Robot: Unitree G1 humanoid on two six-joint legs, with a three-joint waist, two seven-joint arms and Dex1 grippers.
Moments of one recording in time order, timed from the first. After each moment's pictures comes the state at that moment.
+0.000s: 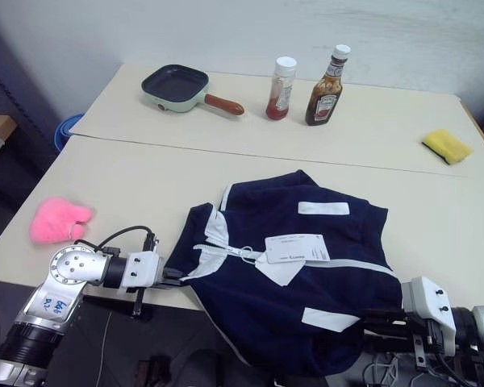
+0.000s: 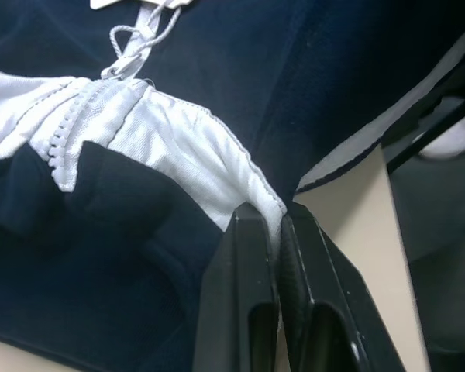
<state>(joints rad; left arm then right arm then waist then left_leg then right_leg) -0.15 0.84 -0.08 0.01 -0.29 -0.15 -1.26 0.44 -0.93 -0.37 -0.53 0.56 0.31 1.17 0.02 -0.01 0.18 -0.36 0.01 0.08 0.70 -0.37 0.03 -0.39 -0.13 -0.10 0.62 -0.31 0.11</state>
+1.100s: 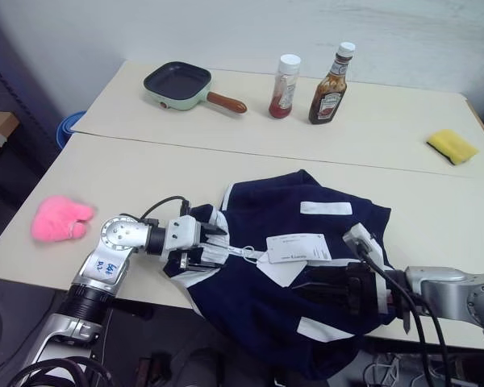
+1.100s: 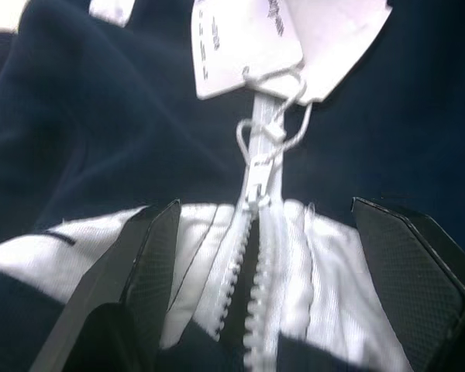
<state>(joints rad) -0.47 0.60 -0.18 0.21 -0.17 -0.14 -1.20 -0.13 -0.86 -0.12 -0.45 1.39 1.20 0.37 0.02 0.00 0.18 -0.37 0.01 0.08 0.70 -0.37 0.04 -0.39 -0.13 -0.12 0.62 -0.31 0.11</state>
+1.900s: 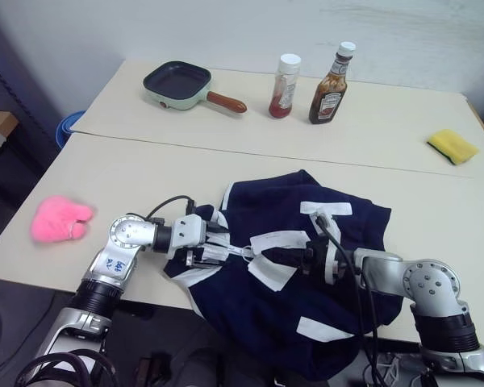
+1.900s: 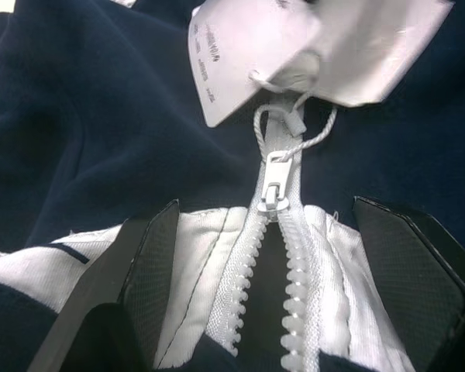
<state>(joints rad) -0.52 0.55 -0.19 0.32 -0.12 -0.19 -1.19 -0.33 -0.51 -0.04 -0.23 1.34 1.23 0.18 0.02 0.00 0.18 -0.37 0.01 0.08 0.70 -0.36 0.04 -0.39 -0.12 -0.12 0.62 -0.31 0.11</state>
